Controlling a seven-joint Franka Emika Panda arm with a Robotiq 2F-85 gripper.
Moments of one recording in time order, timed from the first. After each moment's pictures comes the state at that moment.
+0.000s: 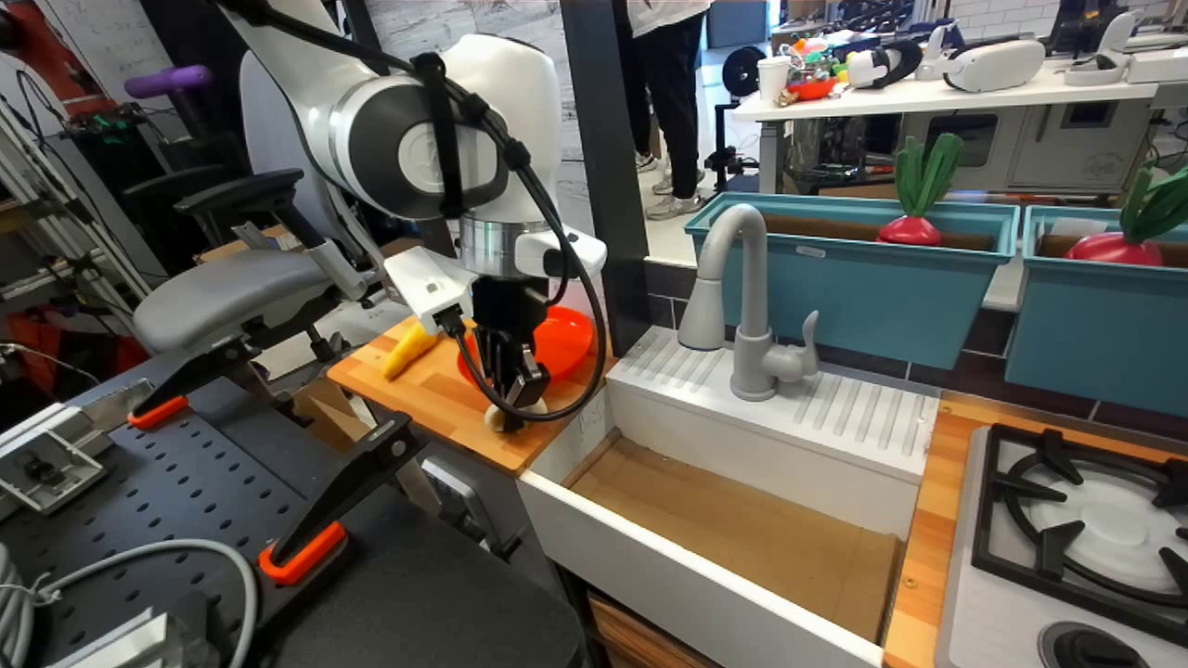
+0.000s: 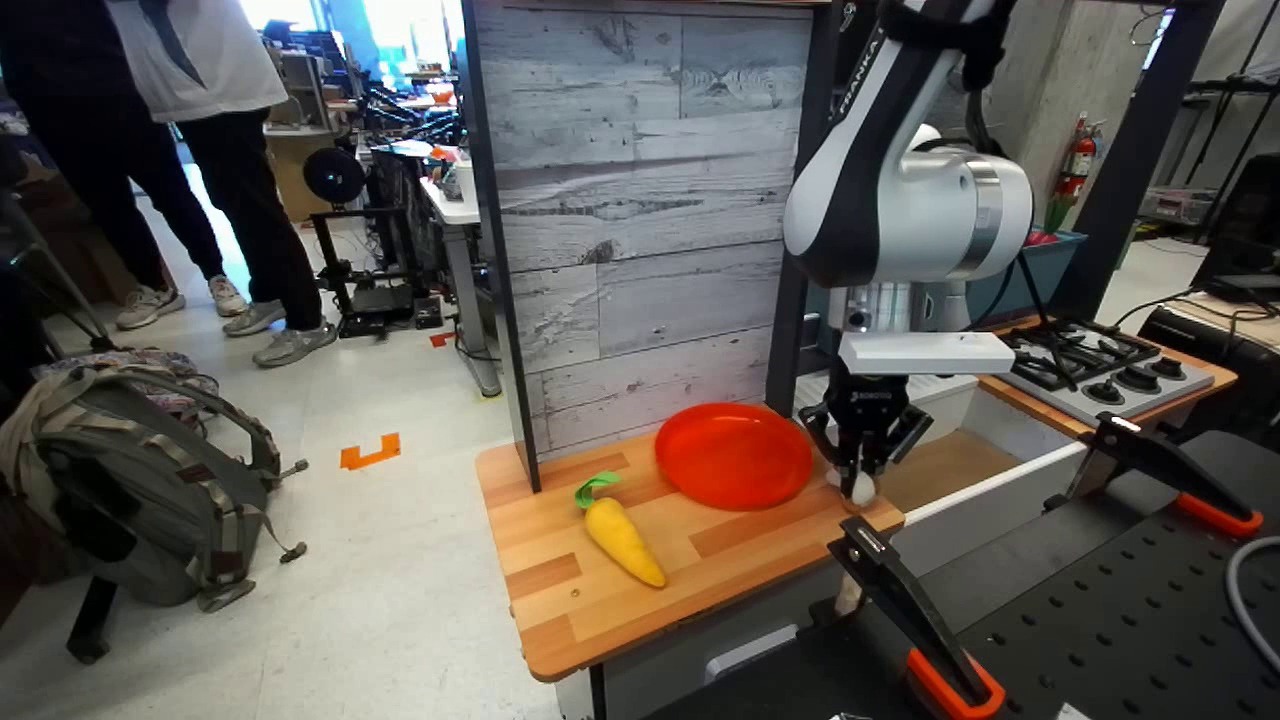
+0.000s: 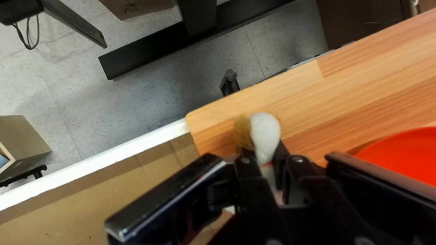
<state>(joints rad) -0.04 0.89 -0.03 -1.95 0.18 2.57 0.11</state>
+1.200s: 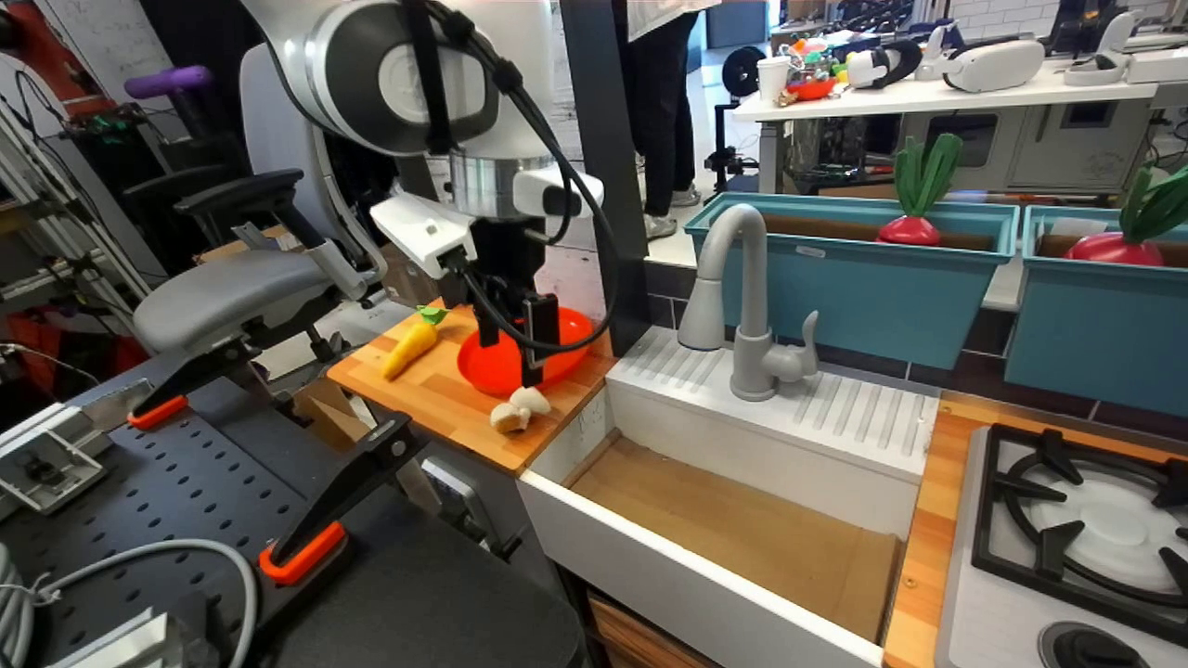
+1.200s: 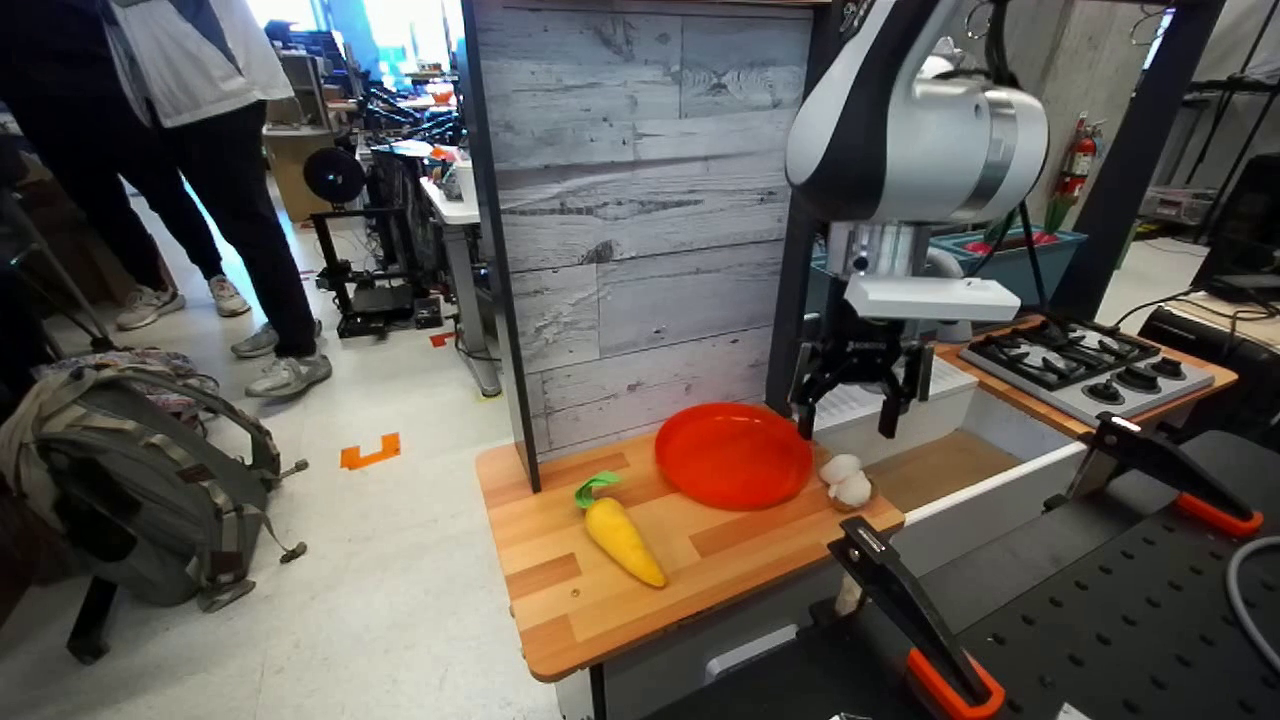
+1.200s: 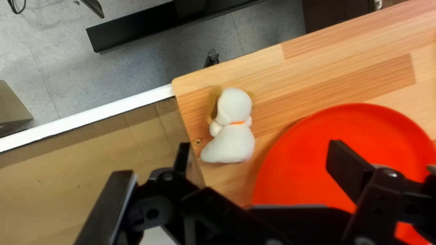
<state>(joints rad) -0.07 0.77 0.00 -2.00 0.18 2.57 0.02</state>
